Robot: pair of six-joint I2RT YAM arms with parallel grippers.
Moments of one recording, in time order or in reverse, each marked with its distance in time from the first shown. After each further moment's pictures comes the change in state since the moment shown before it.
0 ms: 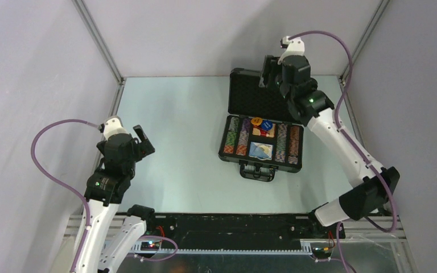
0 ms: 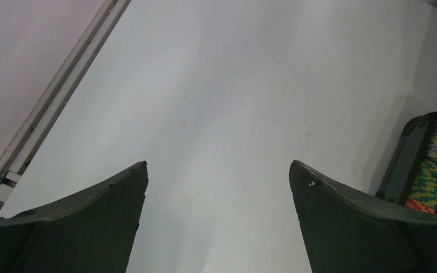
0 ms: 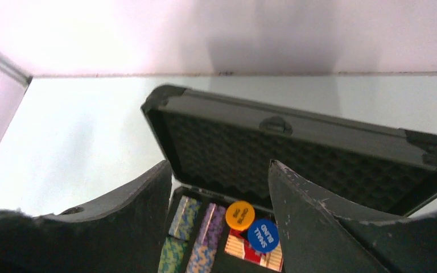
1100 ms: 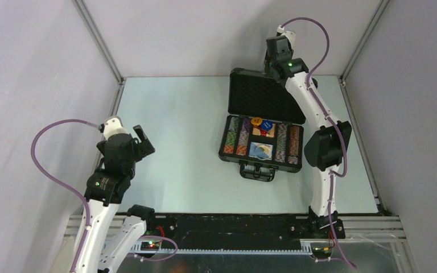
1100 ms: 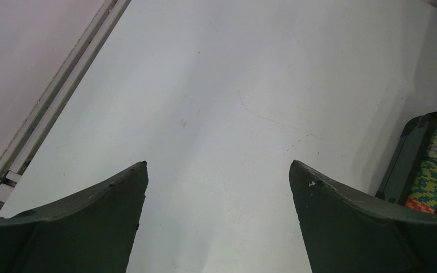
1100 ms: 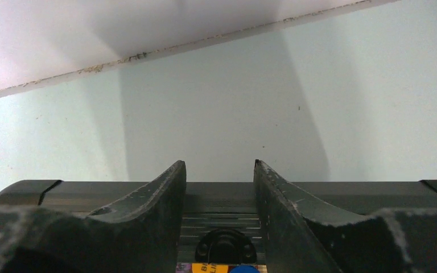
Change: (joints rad) left arm 0.000 0.000 0.000 0.000 0.000 0.000; right arm -0.137 0.609 0.632 -0.355 0.142 0.156
